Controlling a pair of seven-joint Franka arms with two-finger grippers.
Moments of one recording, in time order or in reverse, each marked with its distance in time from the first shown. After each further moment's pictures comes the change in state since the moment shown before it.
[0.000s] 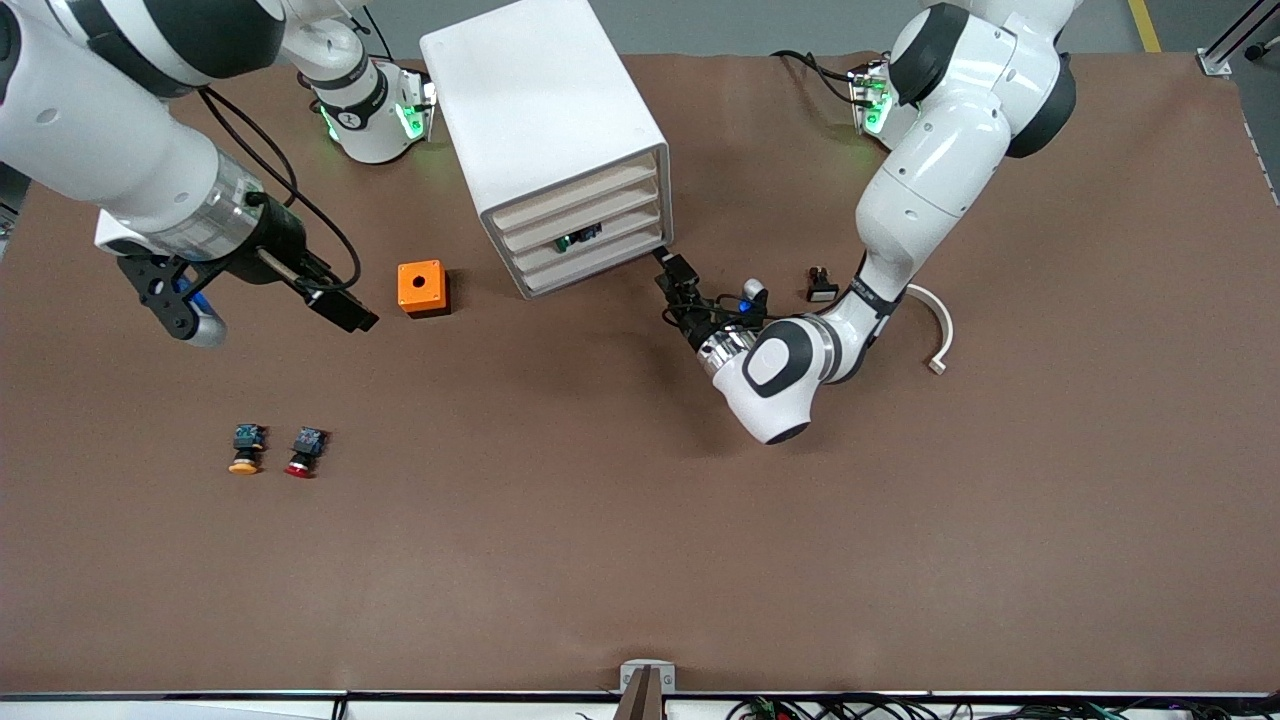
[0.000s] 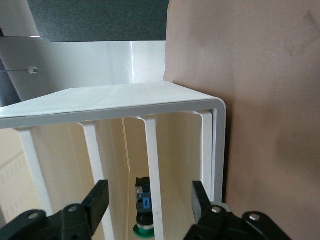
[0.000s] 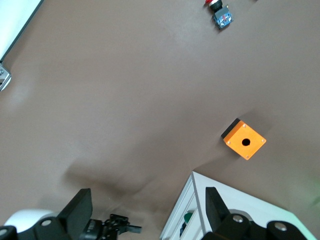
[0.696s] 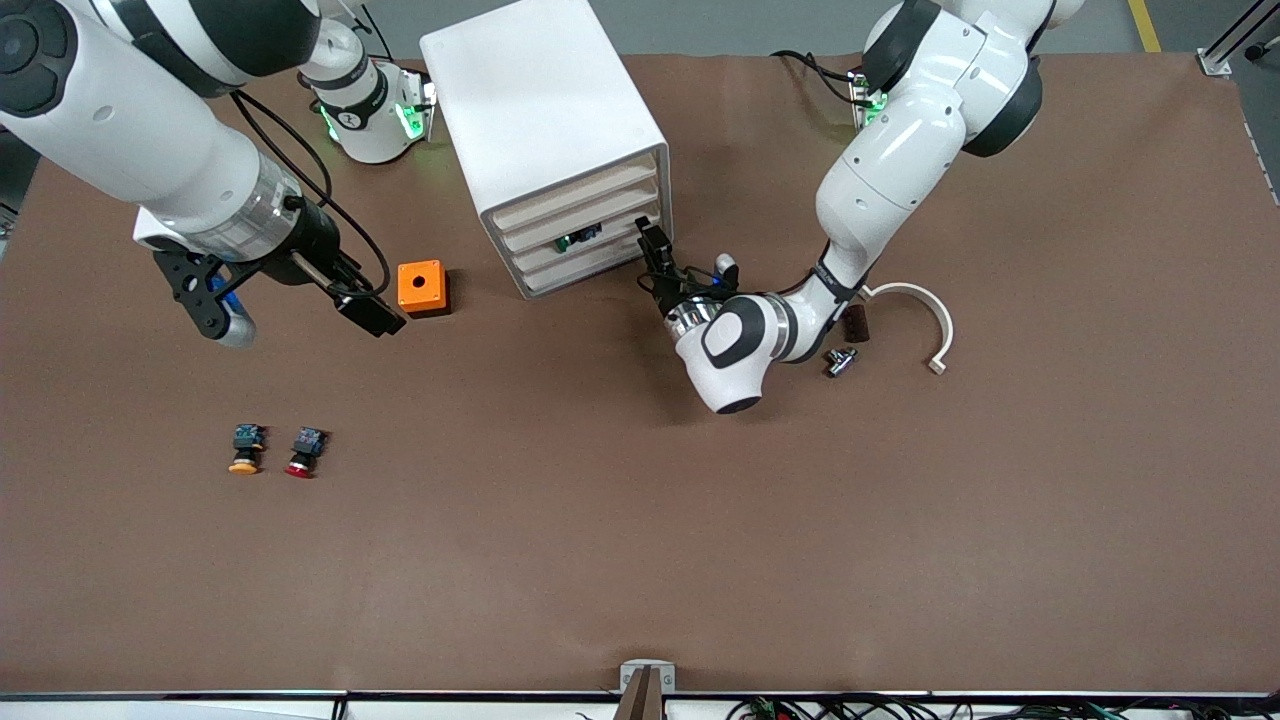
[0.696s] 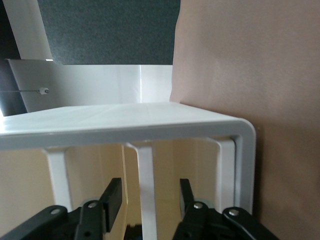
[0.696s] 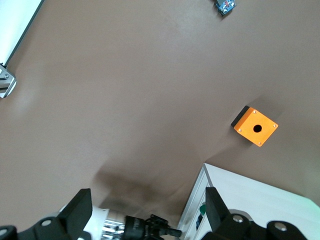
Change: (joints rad) left arm -0.106 0.014 -0.001 -0.032 0.000 -0.012 -0.001; right arm 0.036 0.033 0.000 0.045 0.006 0.001 0.113
